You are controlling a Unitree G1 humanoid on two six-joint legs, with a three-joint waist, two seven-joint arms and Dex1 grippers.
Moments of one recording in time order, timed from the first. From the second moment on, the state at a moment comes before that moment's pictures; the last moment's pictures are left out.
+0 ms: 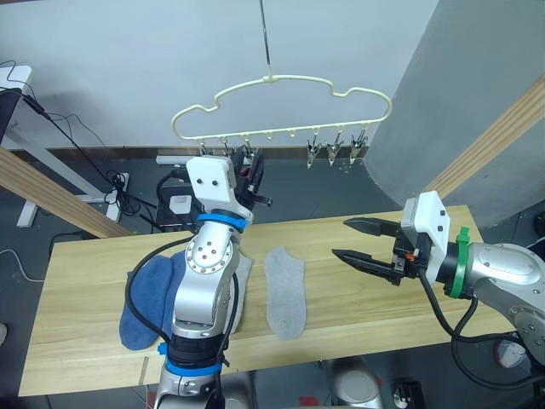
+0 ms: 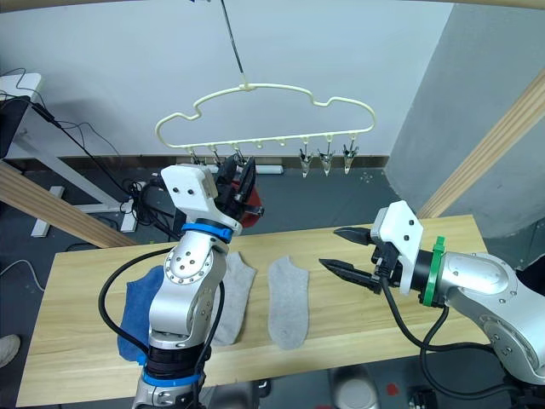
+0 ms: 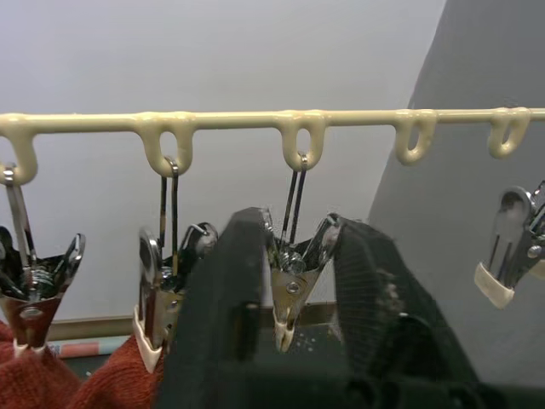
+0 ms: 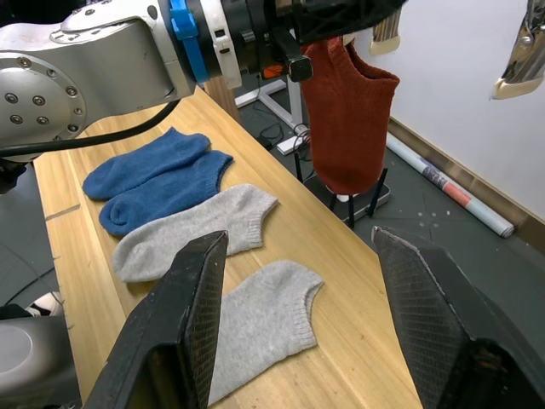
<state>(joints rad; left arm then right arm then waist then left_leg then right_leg) -0.34 0.04 -0.05 -0.38 -0.03 0.33 -0.08 -0.20 -0.80 -0.08 -0.76 0.77 0.76 0.65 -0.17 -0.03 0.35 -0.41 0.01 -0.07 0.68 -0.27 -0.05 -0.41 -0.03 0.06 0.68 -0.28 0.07</state>
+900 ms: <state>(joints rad) -0.35 0.07 -0.09 -0.37 0.01 0.35 -0.08 -0.19 -0.80 -0.08 -0.76 0.77 0.77 0.65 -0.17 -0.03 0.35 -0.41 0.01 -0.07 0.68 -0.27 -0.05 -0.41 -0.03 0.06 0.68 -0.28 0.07</state>
